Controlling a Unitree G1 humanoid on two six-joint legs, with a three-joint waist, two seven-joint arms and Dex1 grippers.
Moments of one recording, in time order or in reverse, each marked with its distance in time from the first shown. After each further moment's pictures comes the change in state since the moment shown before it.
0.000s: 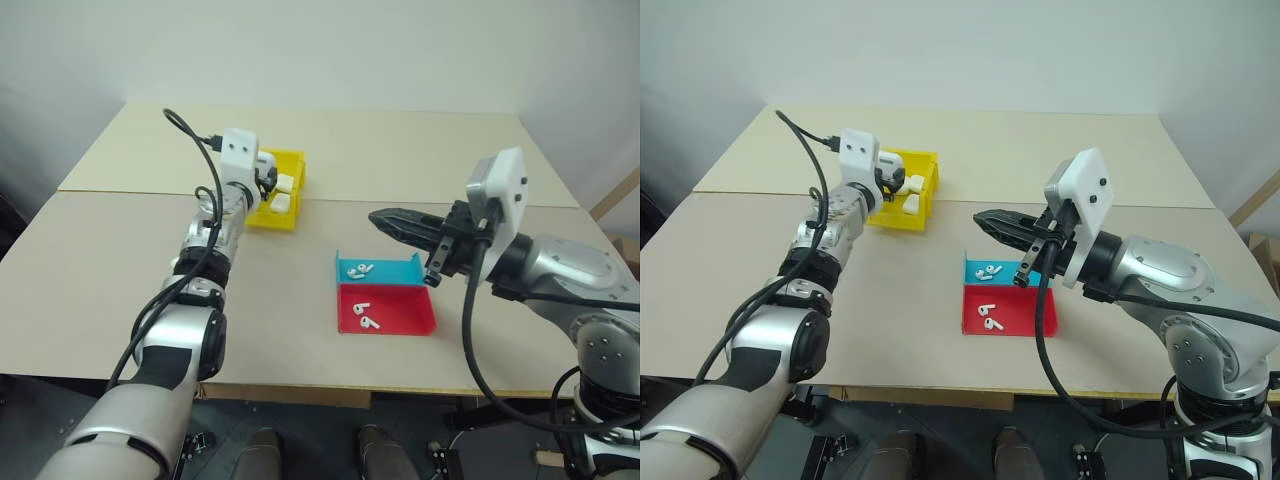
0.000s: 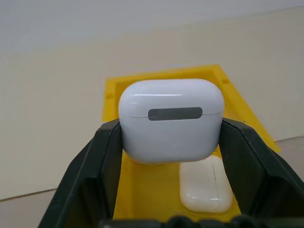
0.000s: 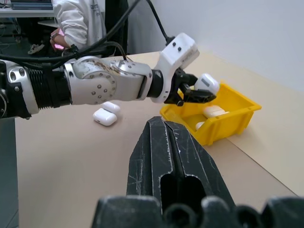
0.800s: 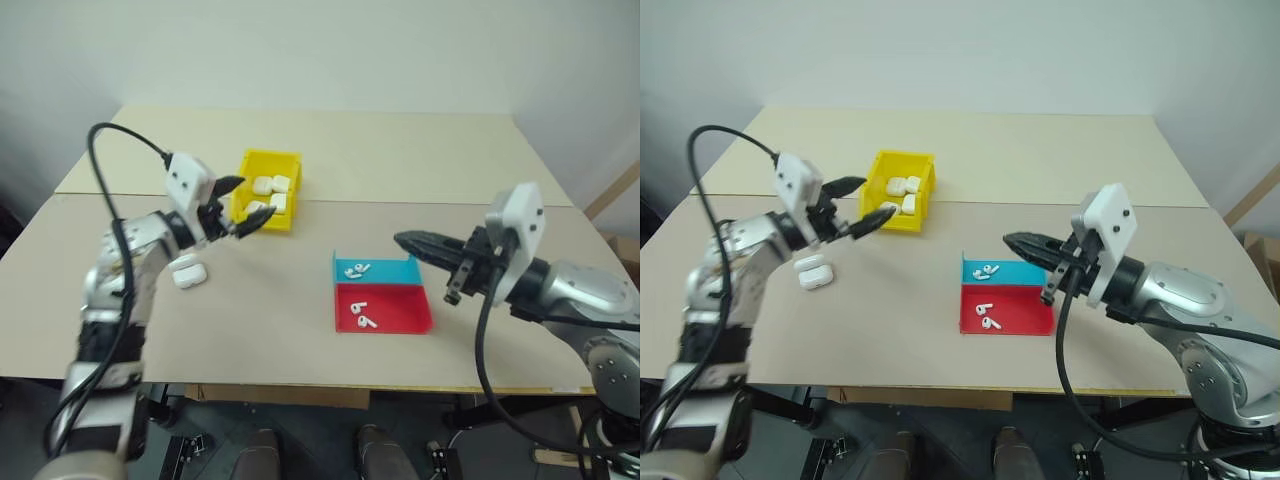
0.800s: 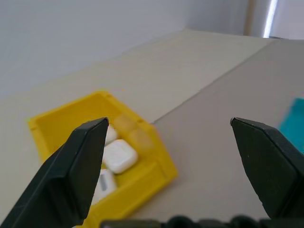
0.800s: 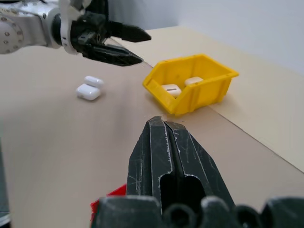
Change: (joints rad) left arm 0.663 0.427 0.032 -1.146 -0.392 0.268 -0.779; right arm 0.263 -0.099 -0.074 0.024 -0.057 -0.135 0.152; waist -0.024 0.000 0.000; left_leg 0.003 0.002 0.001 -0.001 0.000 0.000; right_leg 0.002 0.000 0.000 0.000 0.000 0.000
